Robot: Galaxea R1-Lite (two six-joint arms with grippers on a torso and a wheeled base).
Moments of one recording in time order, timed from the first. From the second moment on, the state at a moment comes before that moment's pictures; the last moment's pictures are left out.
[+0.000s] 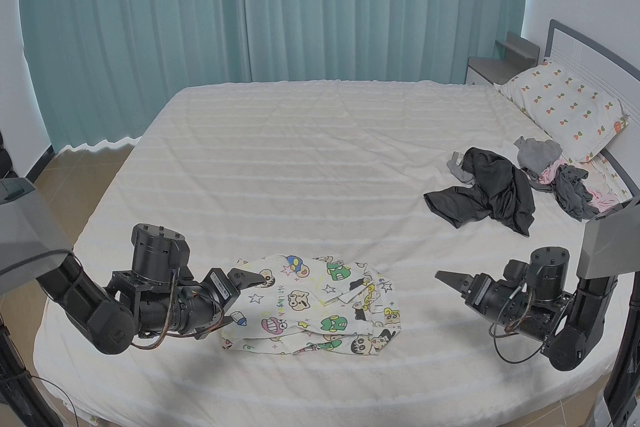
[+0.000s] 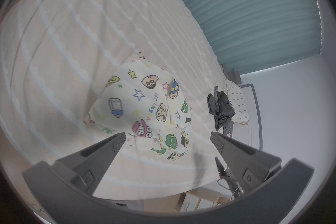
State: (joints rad) left arm -0.38 1.93 -0.50 -0.76 -0.21 -1.08; right arm 0.36 2.16 -0.26 -1.54 0.14 0.80
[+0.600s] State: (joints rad) left arm -0.36 2.07 -0.29 -1.45 -0.28 -1.07; right arm 0.51 2.35 -0.61 -1.38 0.11 0.84
